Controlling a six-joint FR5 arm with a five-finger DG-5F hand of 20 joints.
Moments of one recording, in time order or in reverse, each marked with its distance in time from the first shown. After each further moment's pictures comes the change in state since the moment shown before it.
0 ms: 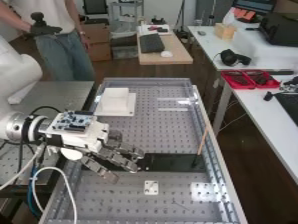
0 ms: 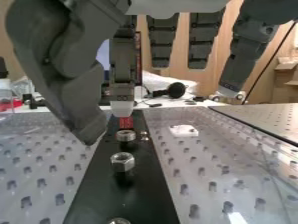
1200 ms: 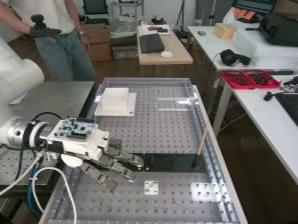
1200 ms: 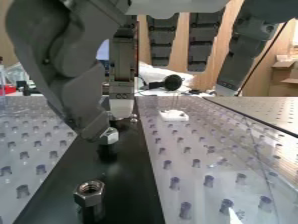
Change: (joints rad) arm -0.014 -0.039 0.011 -0.004 -0.001 -0.043
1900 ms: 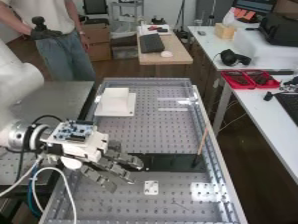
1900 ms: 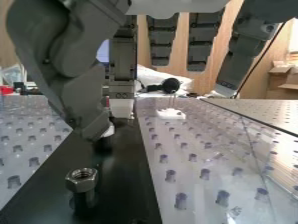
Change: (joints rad) arm 0.000 -0.023 -0.019 0.065 0.011 -0.004
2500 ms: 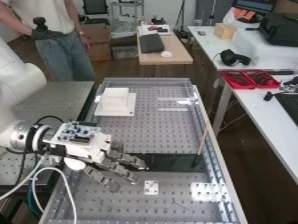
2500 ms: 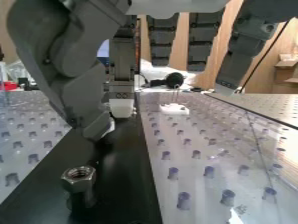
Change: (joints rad) arm -0.010 -0.012 0.036 -0.053 -0.035 -0.006
